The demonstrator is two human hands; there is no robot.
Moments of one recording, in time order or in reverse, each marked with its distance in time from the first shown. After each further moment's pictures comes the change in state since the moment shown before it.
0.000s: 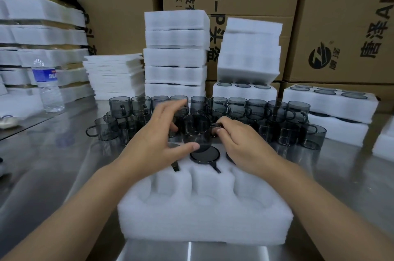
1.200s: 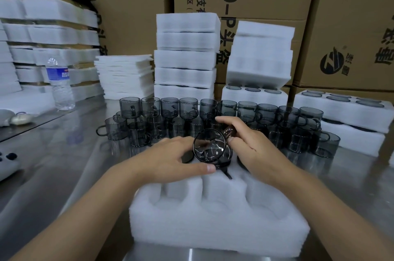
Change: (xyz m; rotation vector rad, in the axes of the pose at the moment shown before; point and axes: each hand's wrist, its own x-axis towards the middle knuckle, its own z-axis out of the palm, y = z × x) left_hand 0.001 -0.001 -0.002 0.043 -0.486 -0.164; right_hand -0.007 0.001 -0.001 0.250 -0.026 -0.039
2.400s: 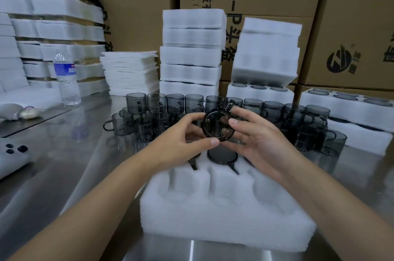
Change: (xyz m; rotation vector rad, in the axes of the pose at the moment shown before) left_hand 0.007 -0.005 0.007 -0.543 0.276 0.028; right_hand 0.010 -0.022 0.005 1.117 0.107 0.331
